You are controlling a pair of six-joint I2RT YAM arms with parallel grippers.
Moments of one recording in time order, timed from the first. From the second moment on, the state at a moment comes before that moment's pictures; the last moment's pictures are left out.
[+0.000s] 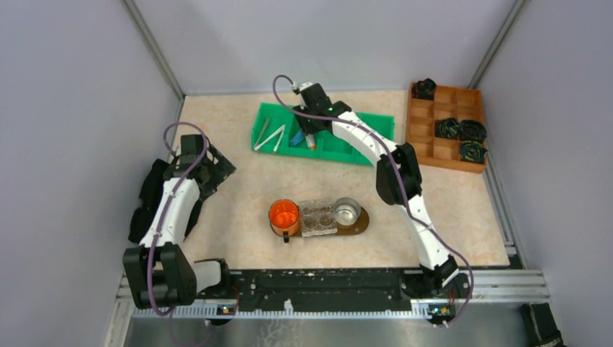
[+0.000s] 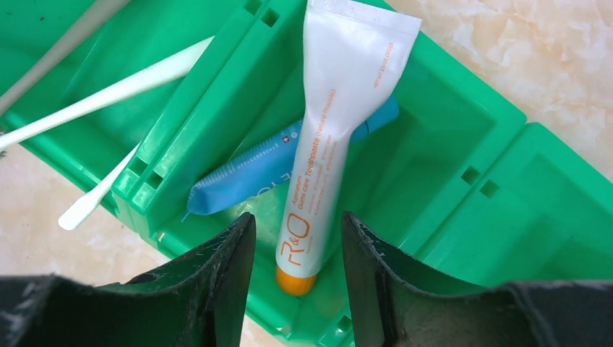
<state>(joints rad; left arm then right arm) 0.07 1.21 0.90 -0.65 -0.11 -0.71 0.64 2.44 2.29 -0.62 0.08 0.10</state>
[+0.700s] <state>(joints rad) 0.07 1.20 0.87 -0.63 -0.07 -0.71 0.65 2.44 2.29 -0.55 0.17 0.16</state>
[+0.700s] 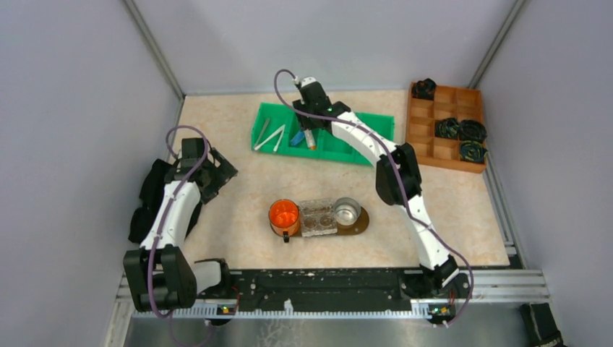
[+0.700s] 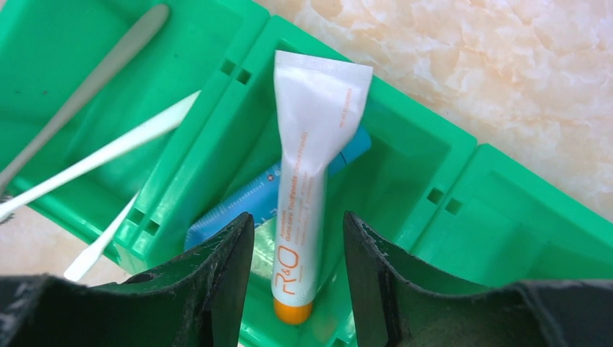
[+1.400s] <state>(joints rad) 0.07 1.16 0.85 -0.63 -0.03 -0.69 0.67 2.53 2.40 -0.57 0.22 0.19</state>
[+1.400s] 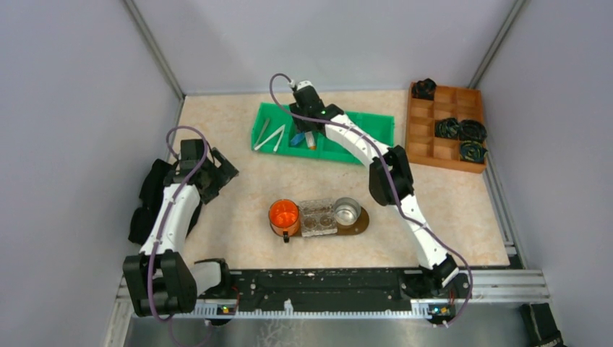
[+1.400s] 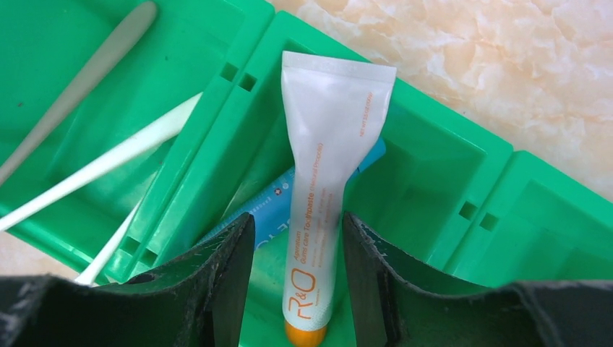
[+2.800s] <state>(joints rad) 0.07 1.16 0.85 -0.63 0.03 -0.69 0.66 2.13 1.74 -0.23 0.12 0.11</state>
